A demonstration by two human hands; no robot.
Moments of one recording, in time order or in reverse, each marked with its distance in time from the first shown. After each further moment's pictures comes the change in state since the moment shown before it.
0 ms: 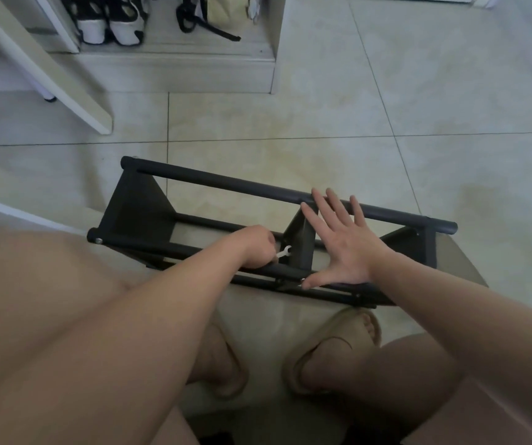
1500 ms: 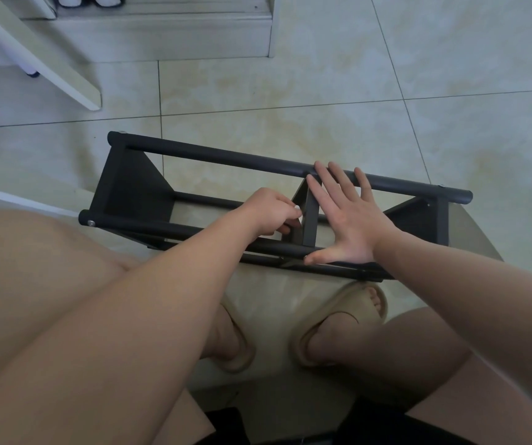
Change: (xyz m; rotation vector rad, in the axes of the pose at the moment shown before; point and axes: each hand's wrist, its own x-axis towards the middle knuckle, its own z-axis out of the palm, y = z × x) left_hand 0.019 0.012 0.011 -0.618 0.035 -0.017; right_hand 0.000 0.000 0.014 0.048 0.087 -0.014
